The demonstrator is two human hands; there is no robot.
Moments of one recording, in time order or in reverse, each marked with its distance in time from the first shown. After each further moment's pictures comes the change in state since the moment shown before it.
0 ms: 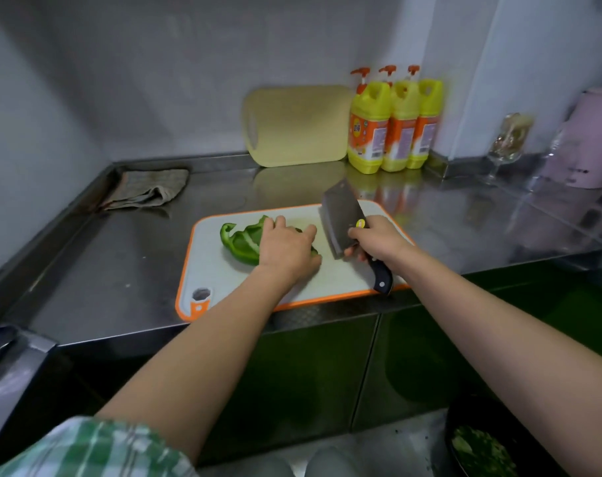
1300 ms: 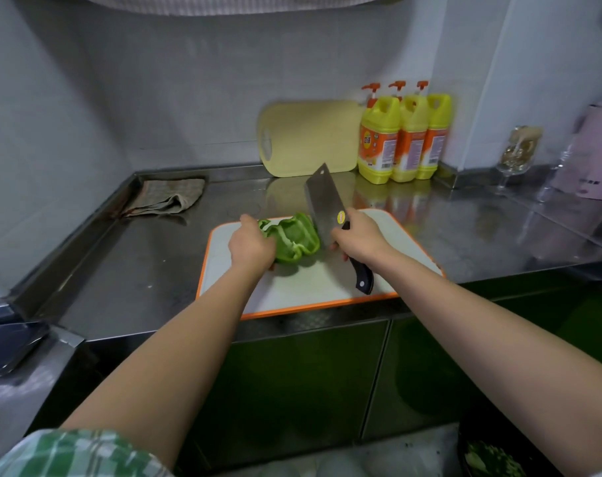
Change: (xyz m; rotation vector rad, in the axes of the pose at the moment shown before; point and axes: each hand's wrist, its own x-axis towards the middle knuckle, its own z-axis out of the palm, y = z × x) left_hand -0.012 -0.061 -0.005 -0.763 0.087 -0.608; right_hand -0.020 -0.044 0.029 -0.125 0.017 -0.213
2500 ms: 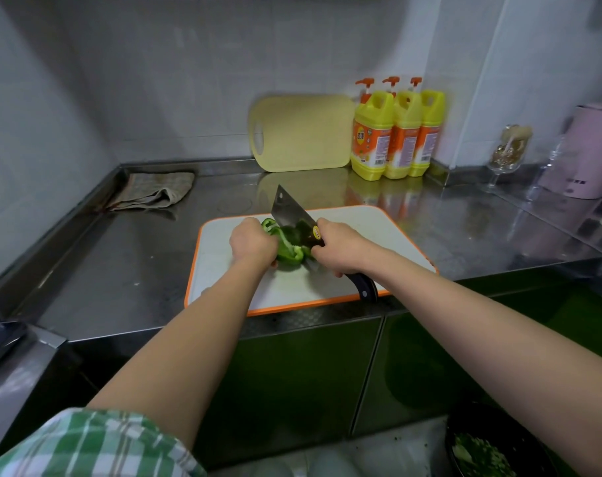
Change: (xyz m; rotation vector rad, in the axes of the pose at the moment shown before) left_hand 0.008 0.009 0.015 0.081 -0.036 -0.051; right_hand -0.022 -0.030 0.004 -0.496 -0.295 -0.062
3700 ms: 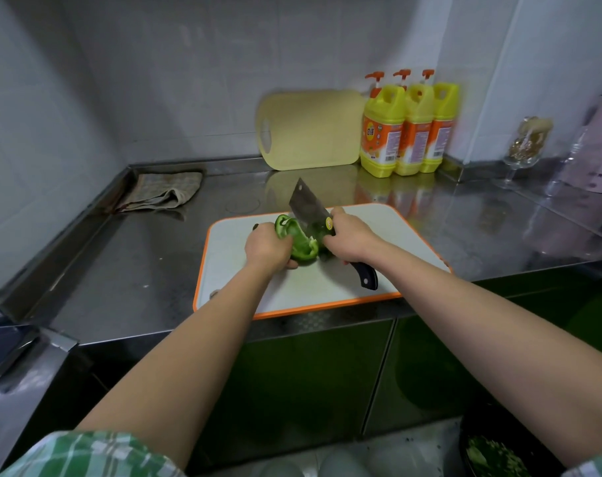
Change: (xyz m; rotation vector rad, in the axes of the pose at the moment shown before) left_hand -0.004 -0.004 0.006 -0.297 -0.166 0.054; right_hand 0.031 0.013 0.006 0.109 0.107 0.096
